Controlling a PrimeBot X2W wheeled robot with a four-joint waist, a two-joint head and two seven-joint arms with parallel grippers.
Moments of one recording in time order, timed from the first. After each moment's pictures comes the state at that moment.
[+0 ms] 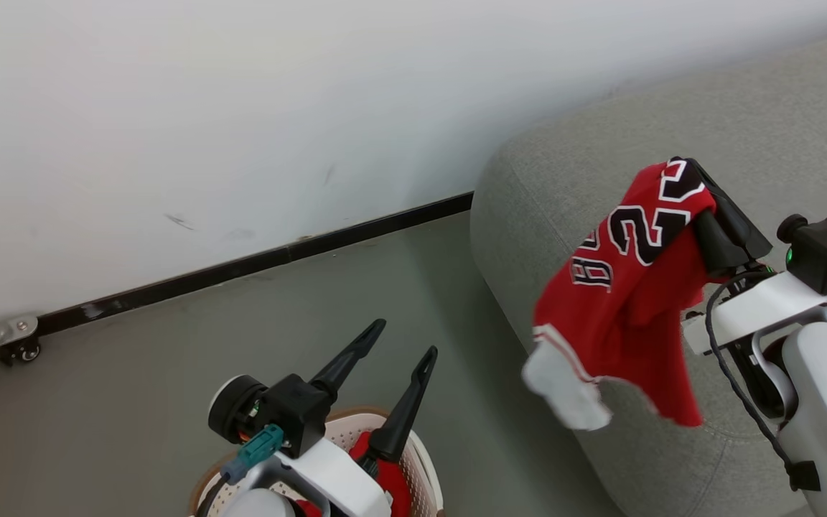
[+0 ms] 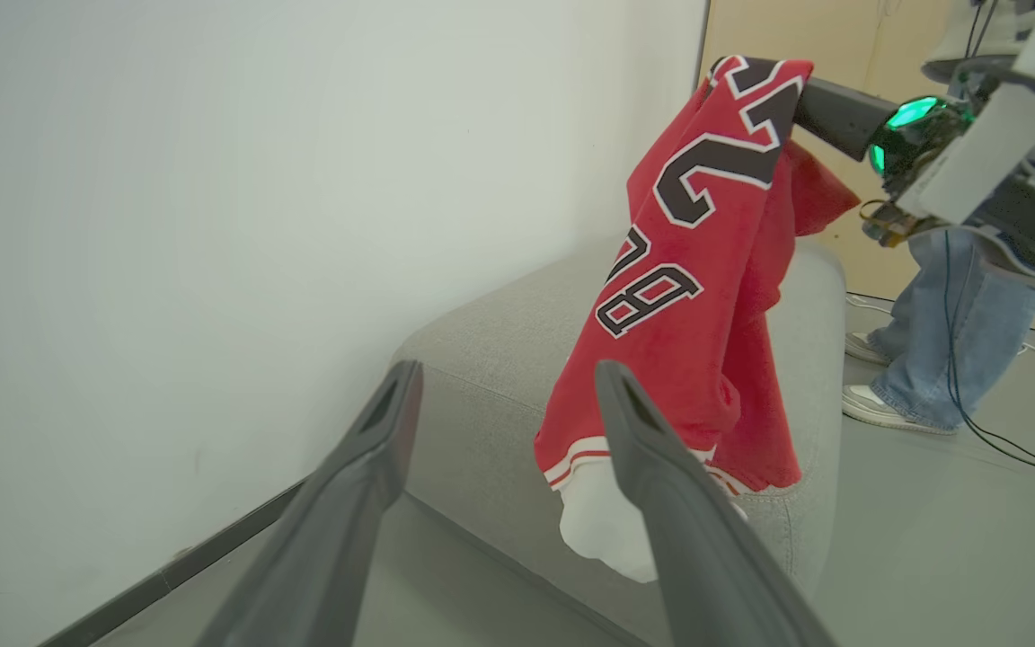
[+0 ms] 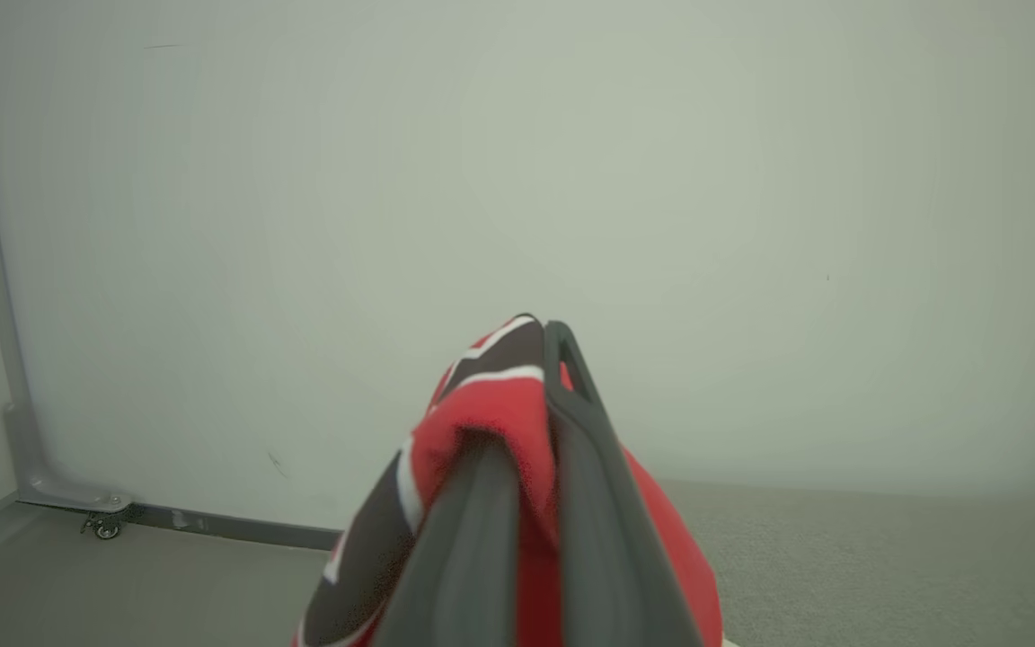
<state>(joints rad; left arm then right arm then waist) -0.25 0.15 -0.53 0.22 -0.31 -0.11 -0.20 -0.48 -0.32 0.26 0.45 0.31 0.13 -0.24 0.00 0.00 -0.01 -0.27</state>
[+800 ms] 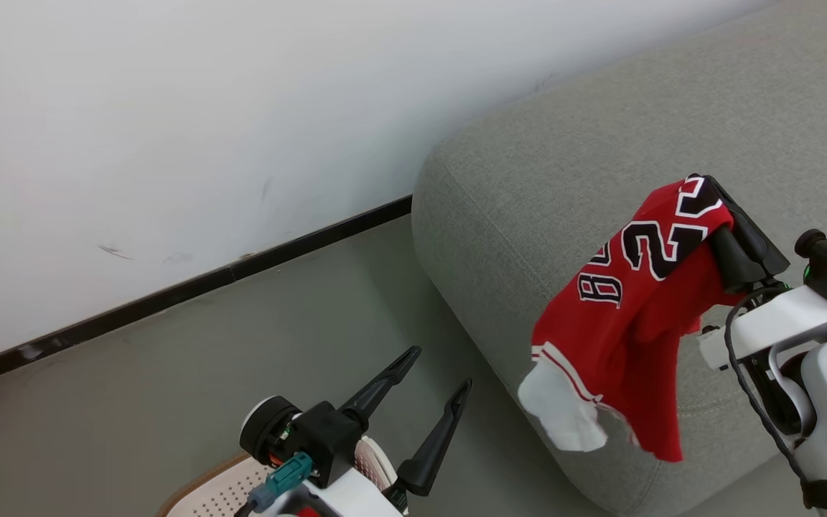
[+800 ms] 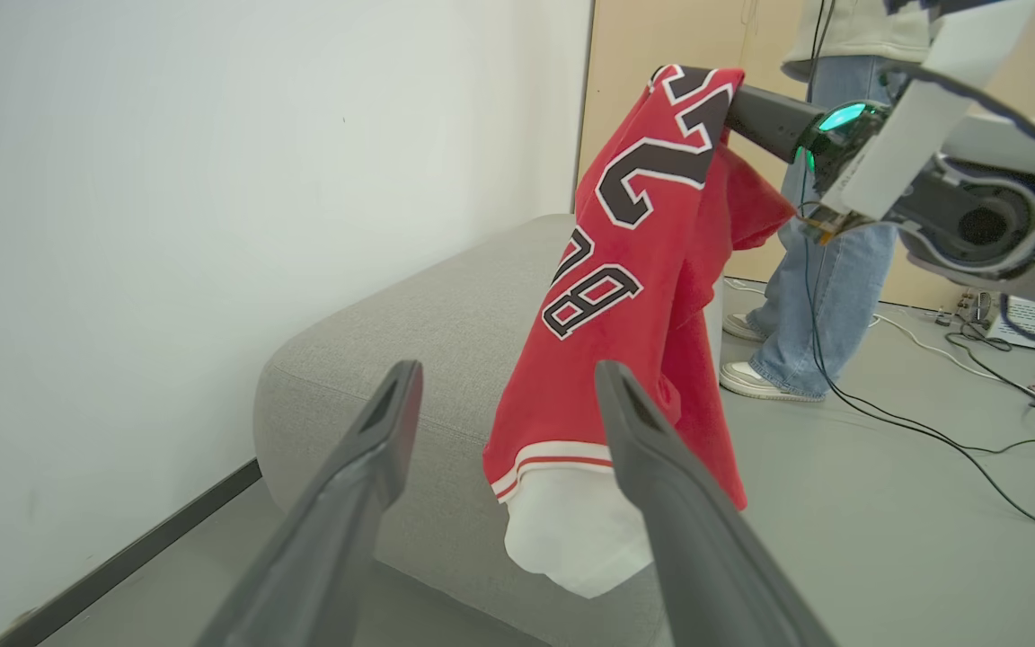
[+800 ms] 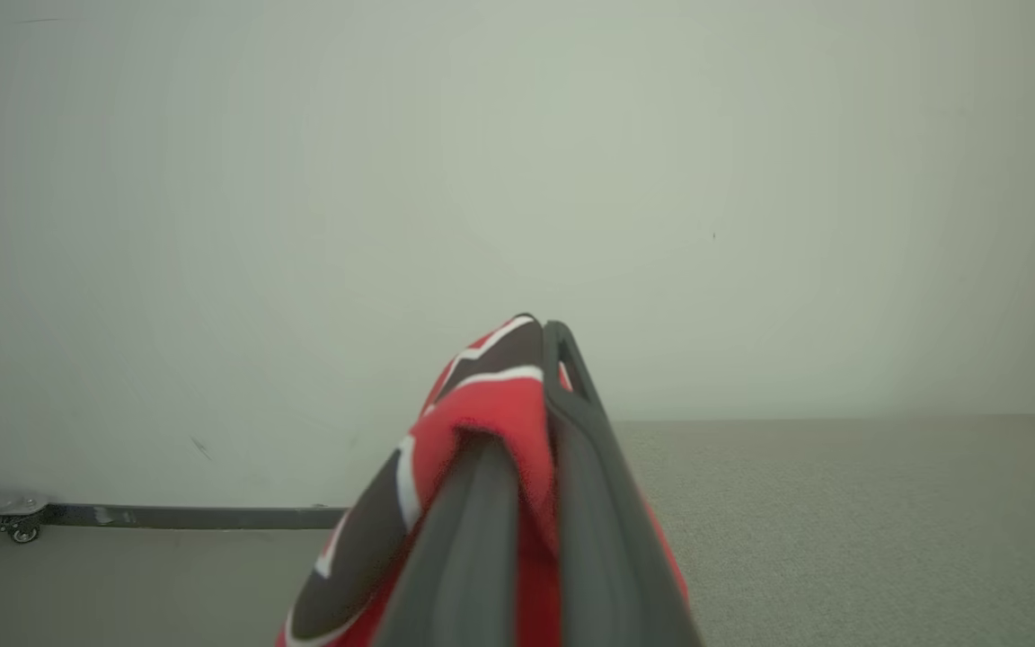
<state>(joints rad) -0.21 0.13 -0.59 0.20 -0.32 -0.12 -0.20 -0.41 -0.34 0.20 0.38 0.31 0.13 -0.18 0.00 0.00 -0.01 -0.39</state>
